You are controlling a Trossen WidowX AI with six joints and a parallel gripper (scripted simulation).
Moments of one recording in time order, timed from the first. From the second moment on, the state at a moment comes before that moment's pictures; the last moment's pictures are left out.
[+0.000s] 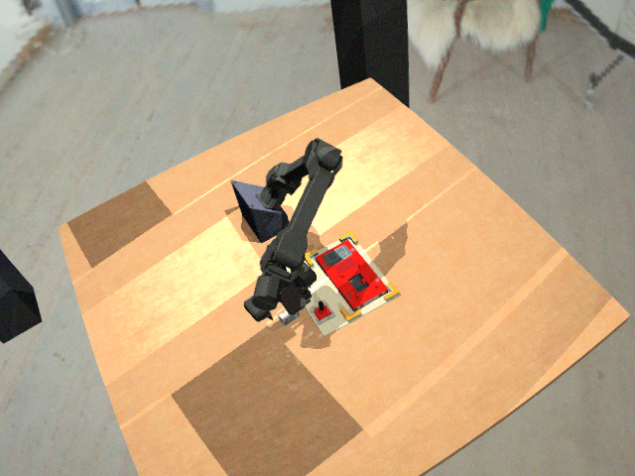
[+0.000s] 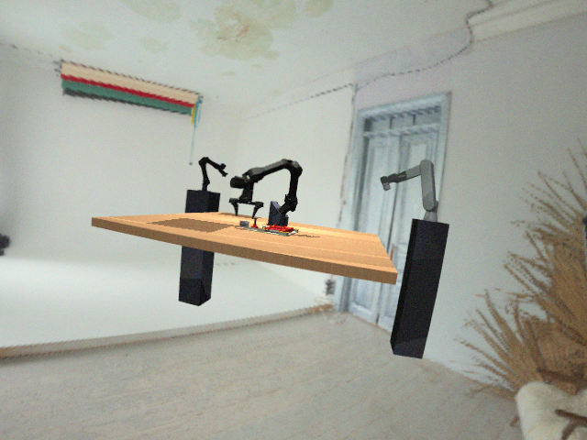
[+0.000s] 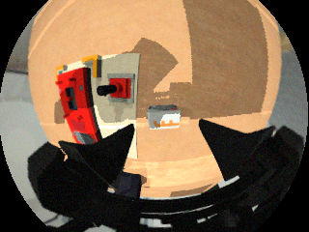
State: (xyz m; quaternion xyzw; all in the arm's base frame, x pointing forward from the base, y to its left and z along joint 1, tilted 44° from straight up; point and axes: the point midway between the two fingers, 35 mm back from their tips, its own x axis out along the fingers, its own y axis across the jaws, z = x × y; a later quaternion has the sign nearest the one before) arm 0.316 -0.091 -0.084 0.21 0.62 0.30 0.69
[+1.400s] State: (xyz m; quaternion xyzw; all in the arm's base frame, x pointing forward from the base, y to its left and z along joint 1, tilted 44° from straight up) arm 0.316 -0.064 -0.111 0.22 0.63 0.30 0.69
